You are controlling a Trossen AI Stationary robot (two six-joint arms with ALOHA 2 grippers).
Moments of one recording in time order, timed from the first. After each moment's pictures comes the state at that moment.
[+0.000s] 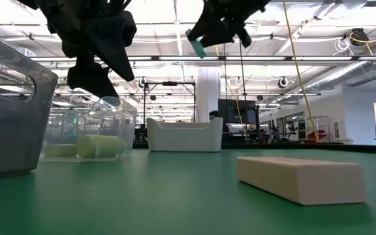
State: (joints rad) left arm -0.27 1.44 0.86 -0.33 -0.14 -0.84; right arm 0.08 1.49 1.11 -0.12 0.53 0.43
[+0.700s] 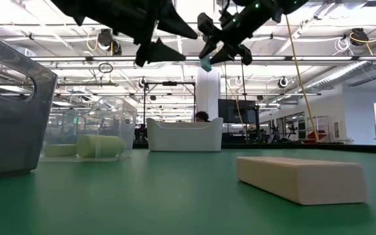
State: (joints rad) left arm 0.00 1.44 0.86 0.24 -0.19 -0.36; right arm -0.27 1.49 1.11 0.01 0.51 0.57
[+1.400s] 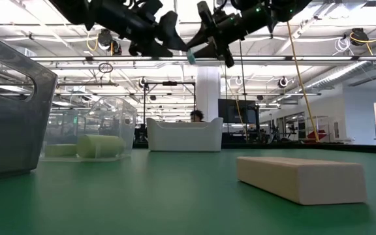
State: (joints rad) left arm 0.13 1.44 0.86 0.39 -0.50 0.03; right arm -0.36 1.51 1.11 0.14 0.05 0.52
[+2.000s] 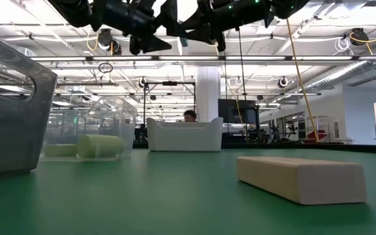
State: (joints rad) left arm 0.19 1.44 0.87 0.58 -0.49 -0.11; right arm -0.31 1.51 1.11 0.34 0.05 0.26
